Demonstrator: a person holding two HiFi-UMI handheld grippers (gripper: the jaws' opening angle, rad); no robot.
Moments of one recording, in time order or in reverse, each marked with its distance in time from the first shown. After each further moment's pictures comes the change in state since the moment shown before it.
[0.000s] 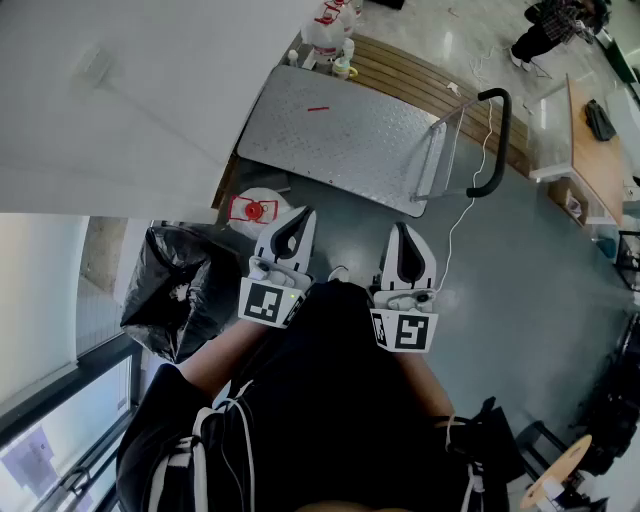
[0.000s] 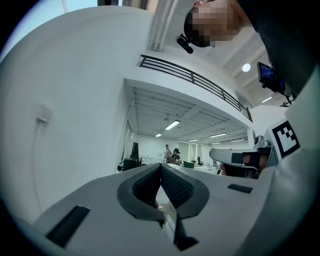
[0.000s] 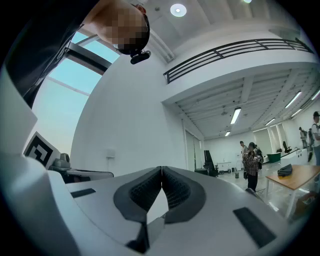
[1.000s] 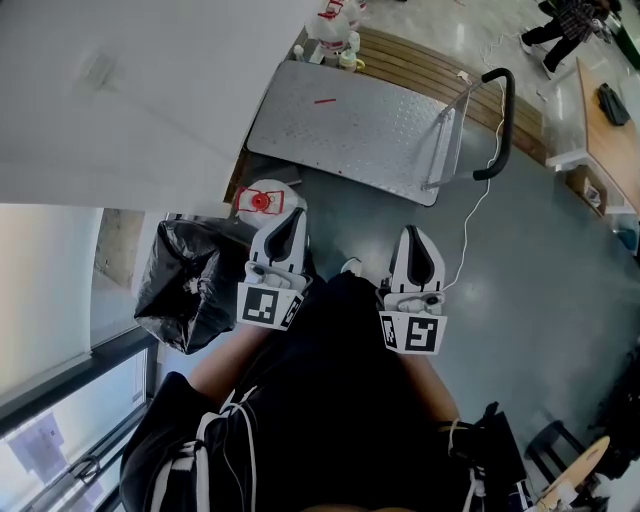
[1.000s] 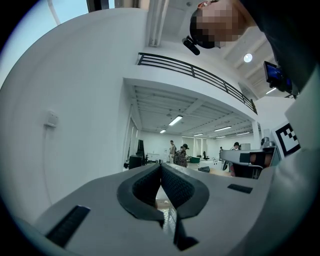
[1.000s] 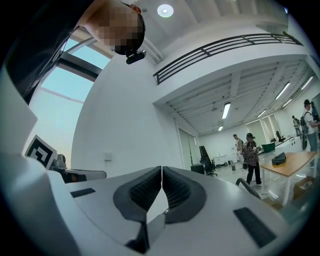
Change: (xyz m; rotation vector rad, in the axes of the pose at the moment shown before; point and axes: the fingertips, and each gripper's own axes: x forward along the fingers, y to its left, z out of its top) left arm -0.021 -0.036 -0.012 0.047 0.032 0.071; right arm -0.061 -0.041 -0.018 0.093 0.001 -0.041
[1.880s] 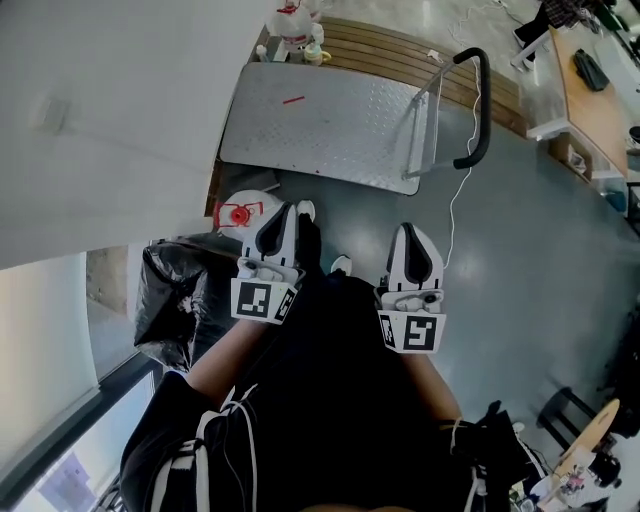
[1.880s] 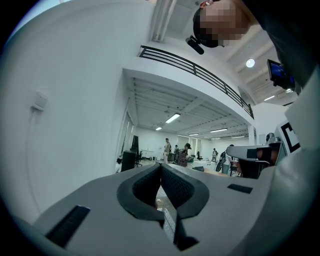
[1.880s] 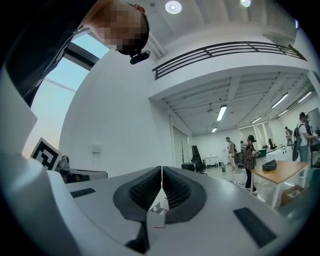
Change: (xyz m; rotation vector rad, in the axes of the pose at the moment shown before) left arm 0.066 0.012 -0.026 -0.052 0.035 -0.070; right arm 0.026 -0.035 -0.009 -0.062 0.044 -0.090
